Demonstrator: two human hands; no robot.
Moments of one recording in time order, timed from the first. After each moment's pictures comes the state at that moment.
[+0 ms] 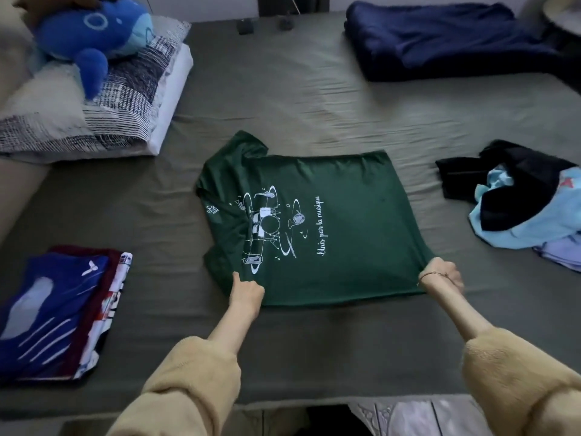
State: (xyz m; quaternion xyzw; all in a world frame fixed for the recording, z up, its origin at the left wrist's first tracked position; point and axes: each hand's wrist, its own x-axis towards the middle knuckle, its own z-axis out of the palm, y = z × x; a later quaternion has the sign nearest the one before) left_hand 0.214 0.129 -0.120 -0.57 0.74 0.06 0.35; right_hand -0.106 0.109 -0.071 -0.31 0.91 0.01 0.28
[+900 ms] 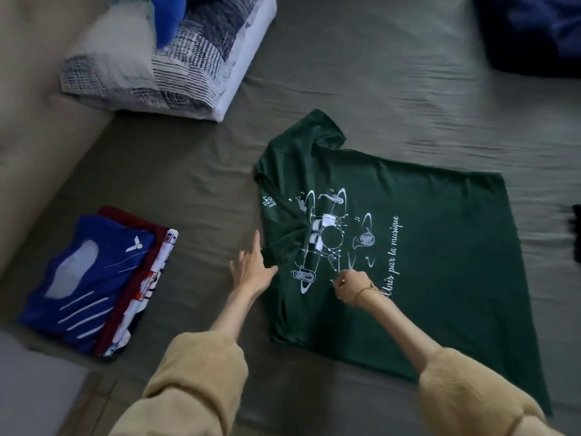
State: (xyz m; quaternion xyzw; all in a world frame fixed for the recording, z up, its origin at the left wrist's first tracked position) left_hand 0.307 0.062 -0.154 -0.84 0.43 0.33 -0.07; right_hand 0.105 0.023 -0.148 -0.65 0.62 0.16 0.41
